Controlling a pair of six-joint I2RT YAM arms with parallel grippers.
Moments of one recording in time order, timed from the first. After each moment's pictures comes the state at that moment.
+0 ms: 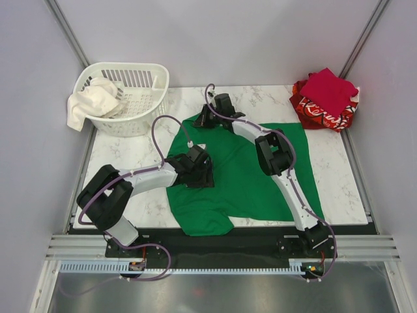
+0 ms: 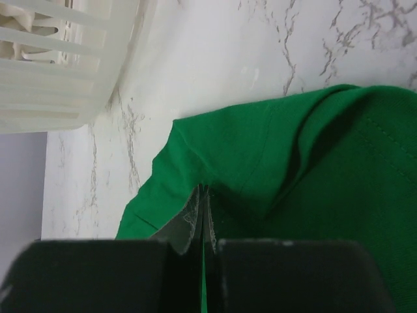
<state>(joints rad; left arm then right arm) -0.76 1.60 0.86 -0.28 -0.02 -0.68 0.49 2.70 2.21 -0.04 -0.48 0.68</state>
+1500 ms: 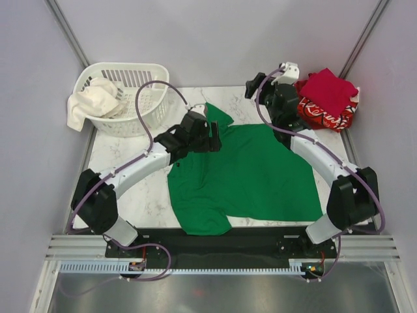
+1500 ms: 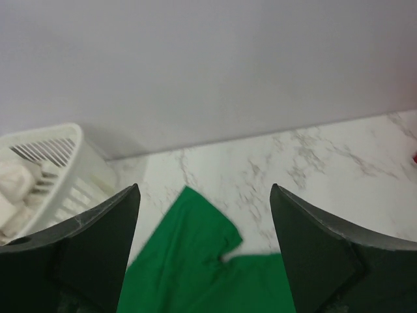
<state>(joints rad) -0.70 1.55 1.19 -0.37 -0.12 -0.58 0.37 1.59 1.27 0.32 0.24 0.40</state>
